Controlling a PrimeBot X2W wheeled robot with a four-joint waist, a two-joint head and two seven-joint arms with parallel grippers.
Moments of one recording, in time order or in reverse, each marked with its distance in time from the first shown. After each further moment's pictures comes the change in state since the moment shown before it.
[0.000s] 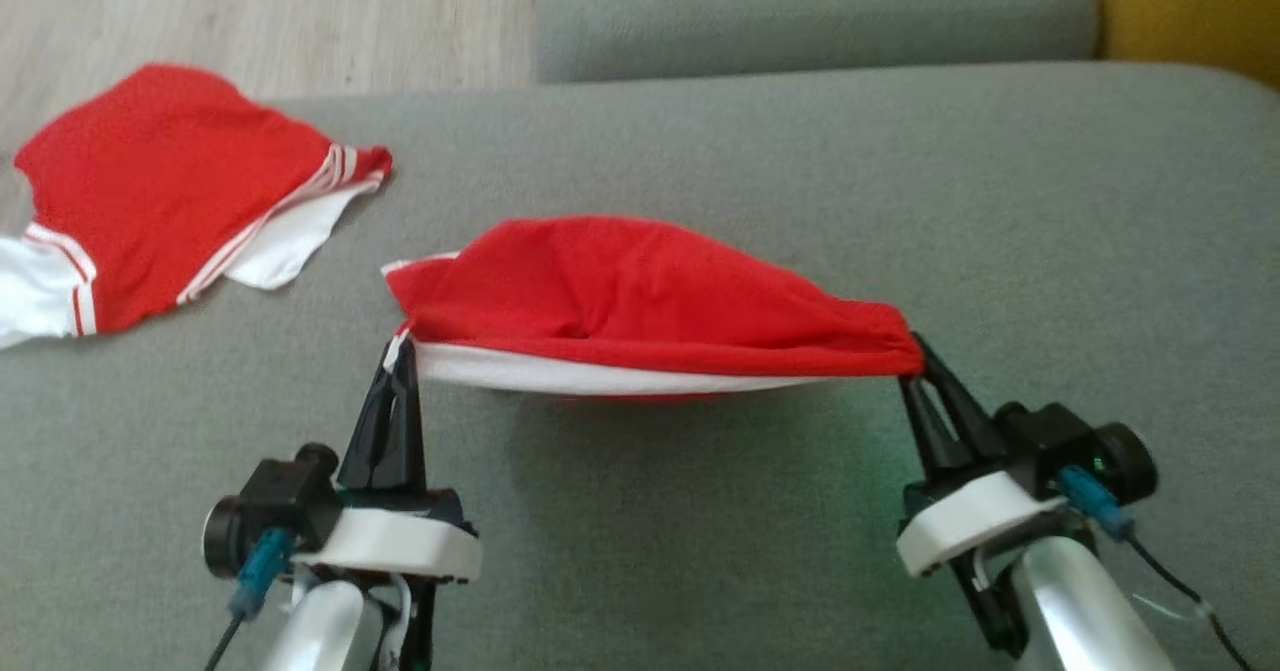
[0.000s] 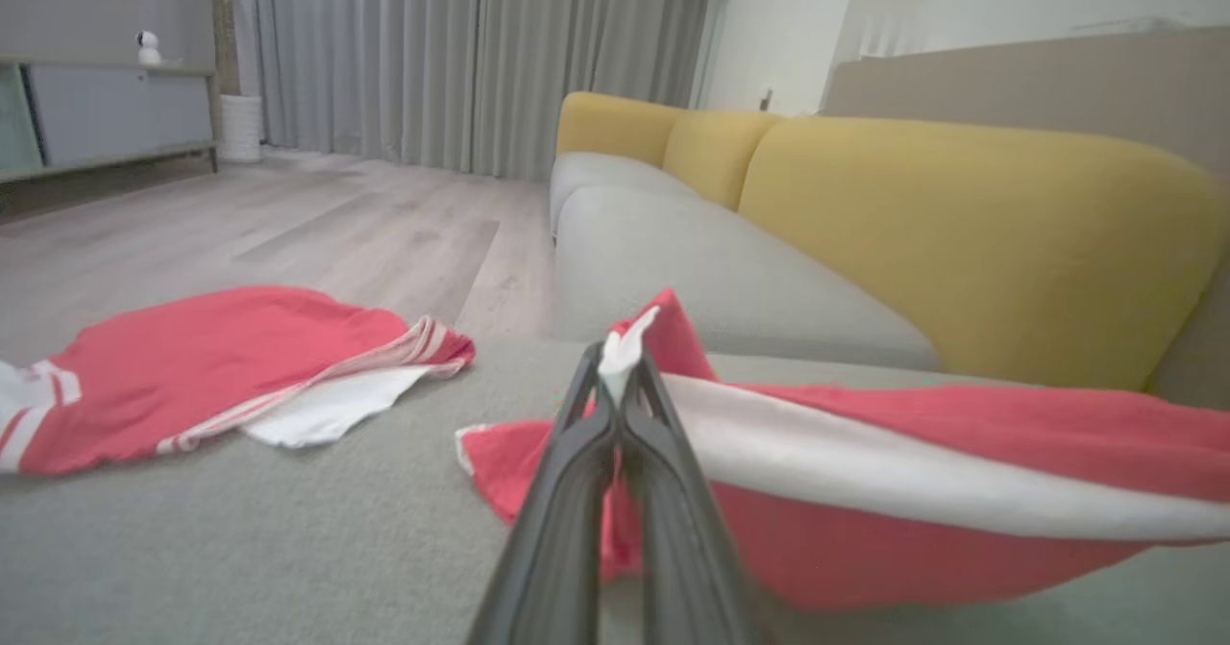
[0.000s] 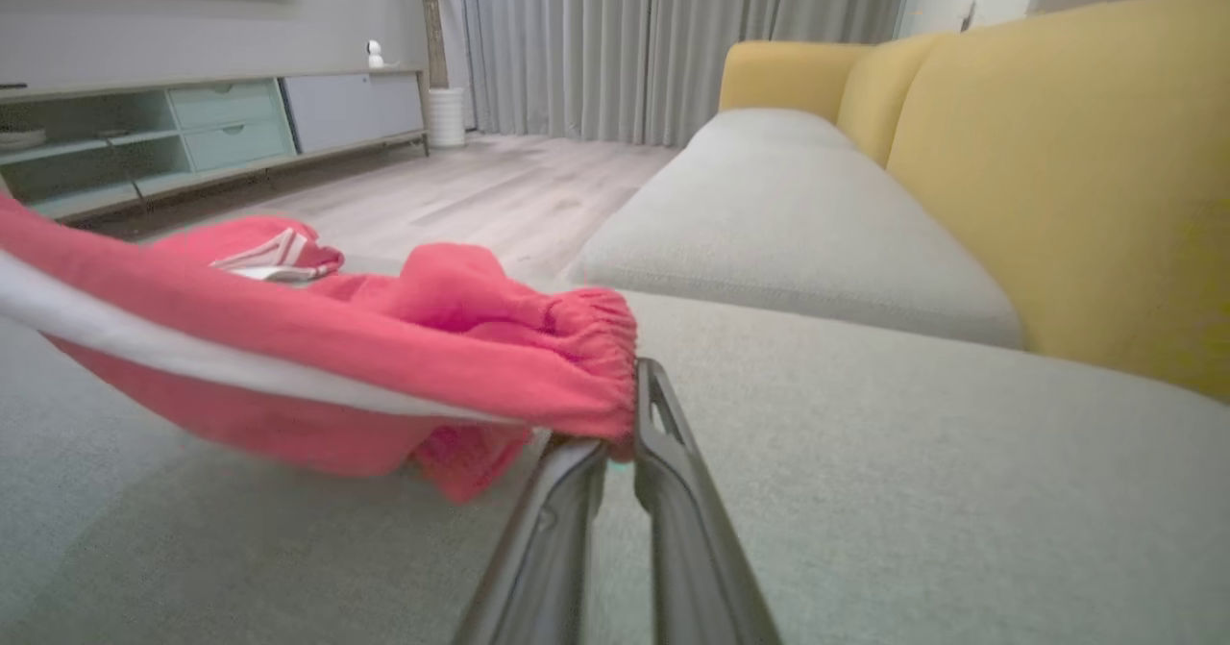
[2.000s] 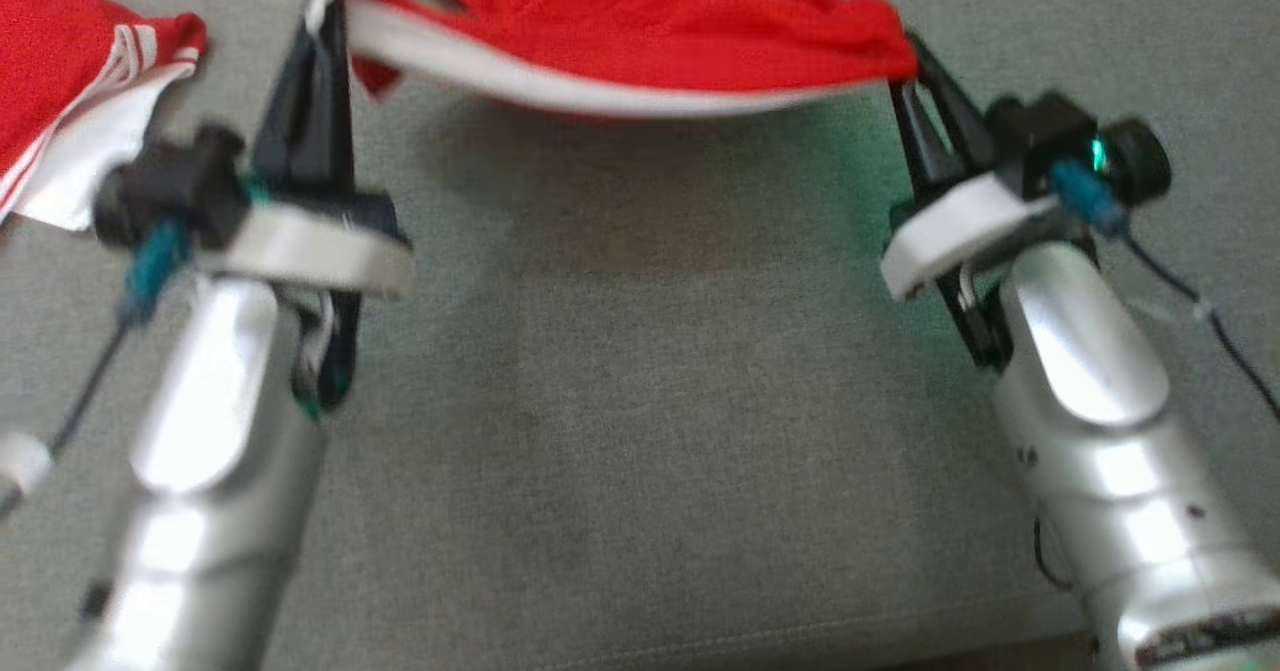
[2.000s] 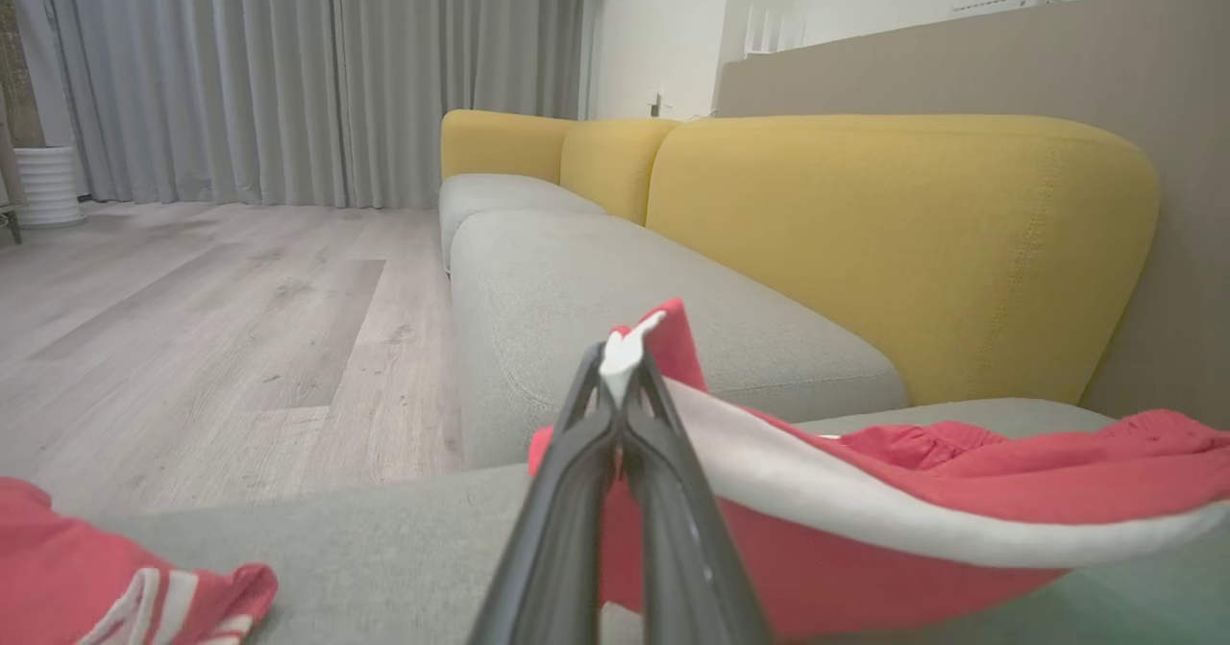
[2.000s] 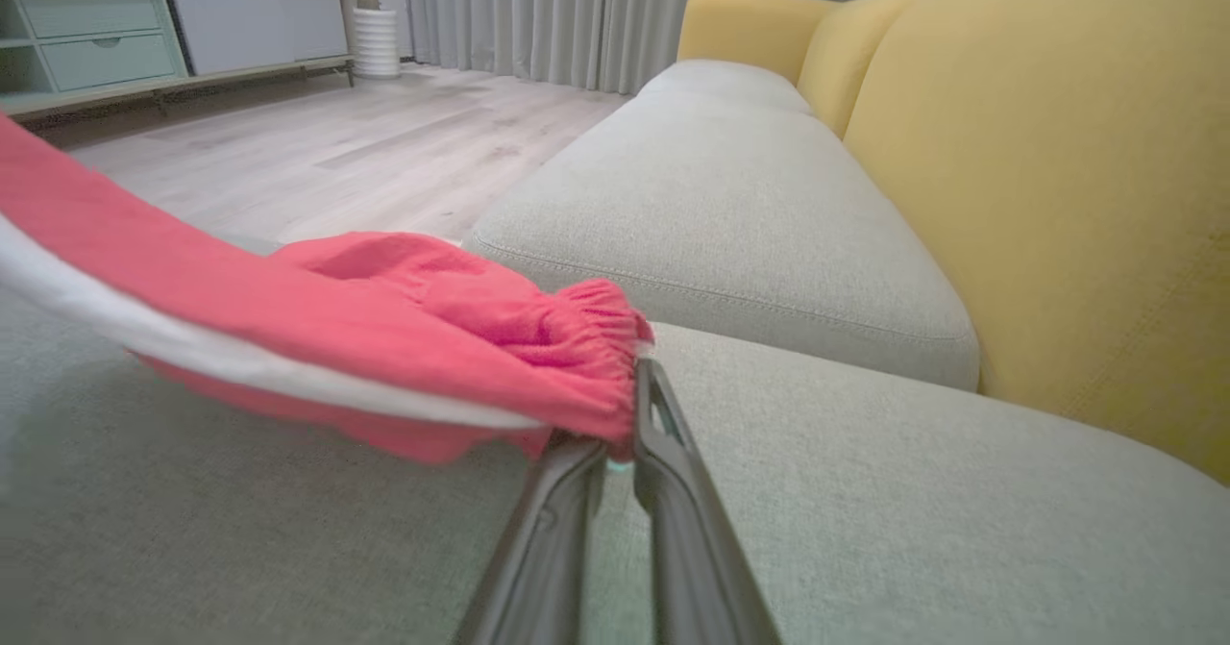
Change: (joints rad) left arm -0.518 0.043 0.035 0.177 0.054 -0.150 -0.010; right arm -0.549 0.005 0.021 0.288 -0.046 0.000 0.003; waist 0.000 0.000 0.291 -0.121
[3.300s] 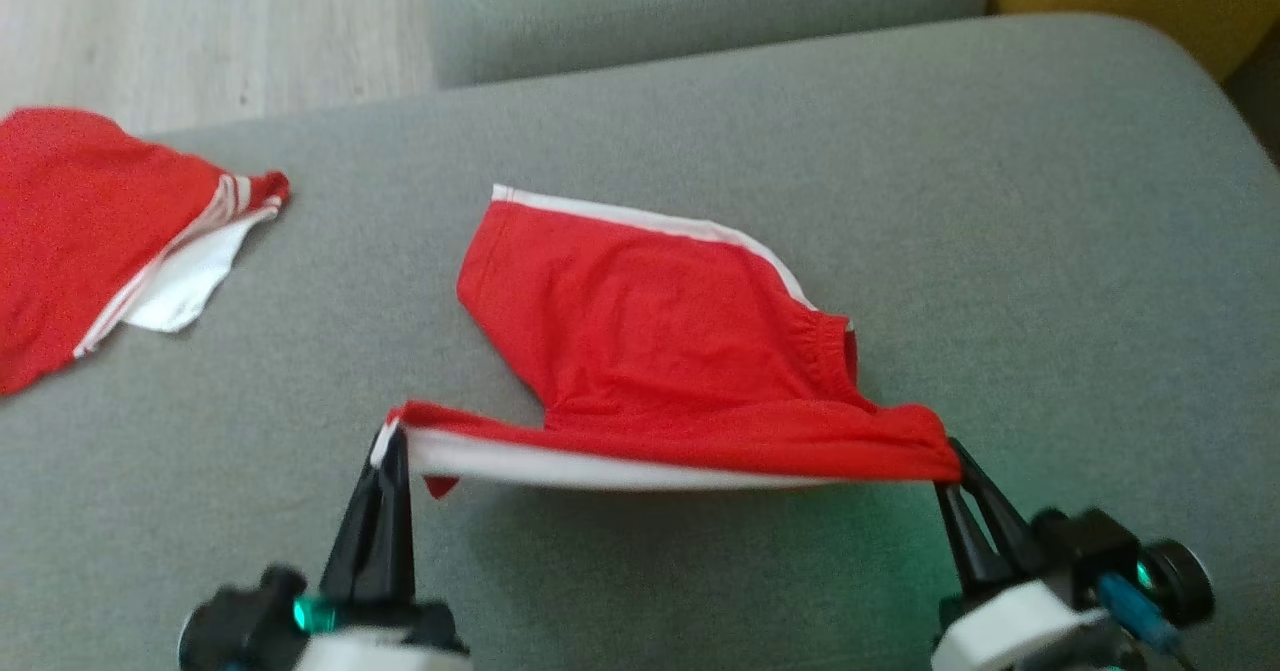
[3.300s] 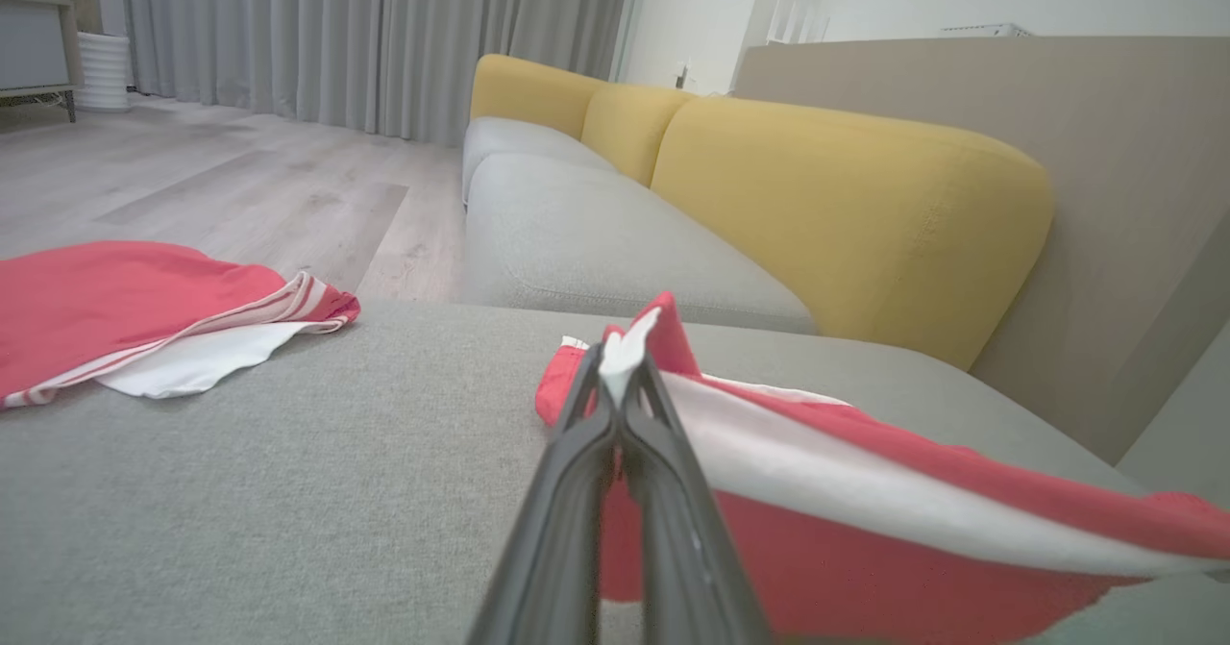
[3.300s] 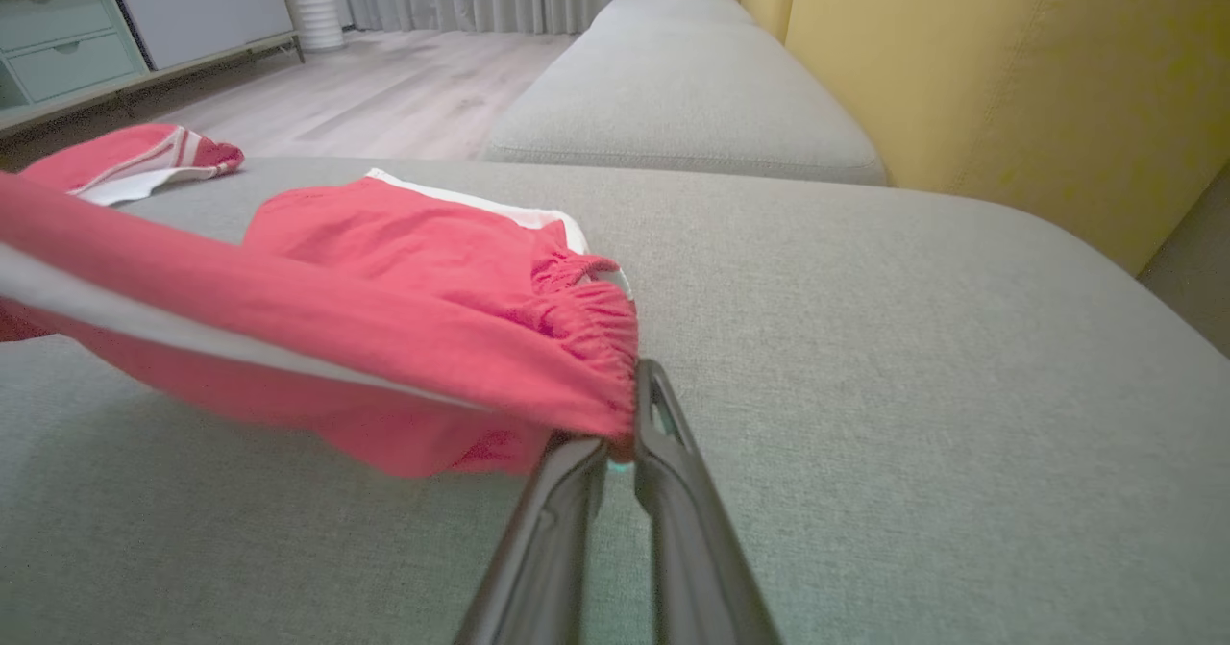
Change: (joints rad) left arm 0.871 -0.065 0.061 -0.616 0.026 0.100 0.092; right arm 0.914 0.026 -0.113 -0.741 -0.022 0.000 0.223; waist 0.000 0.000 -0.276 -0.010
